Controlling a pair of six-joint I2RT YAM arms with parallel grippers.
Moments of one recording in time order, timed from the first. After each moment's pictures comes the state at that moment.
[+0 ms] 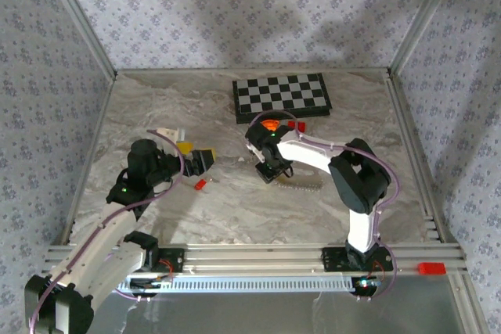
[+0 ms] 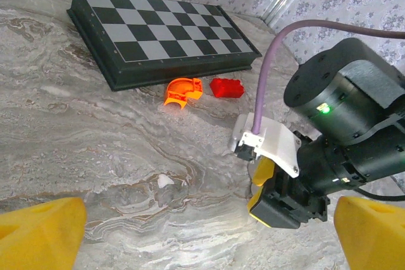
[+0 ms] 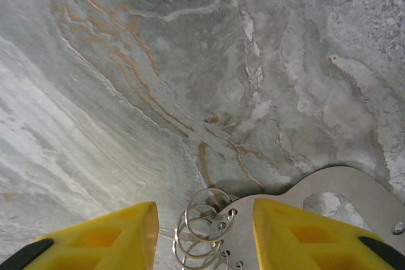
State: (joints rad) left arm -0.36 0.78 0.53 -0.09 0.40 -0.40; right arm 0.77 1.88 1.30 -0.86 0.09 0.05
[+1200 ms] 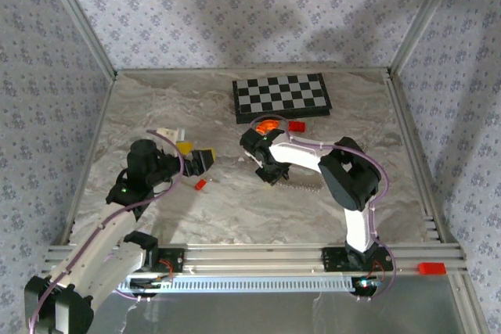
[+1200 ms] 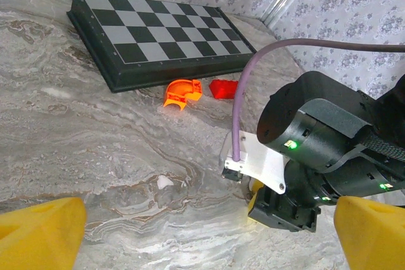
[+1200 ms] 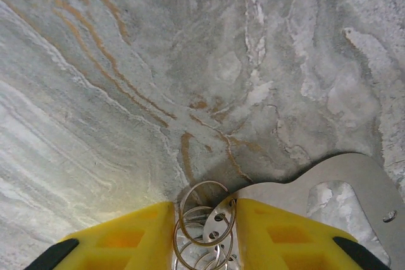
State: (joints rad) left arm -0.36 0.77 0.53 -0.09 0.40 -0.40; right arm 0.81 1.95 1.33 -0.92 0.21 0.04
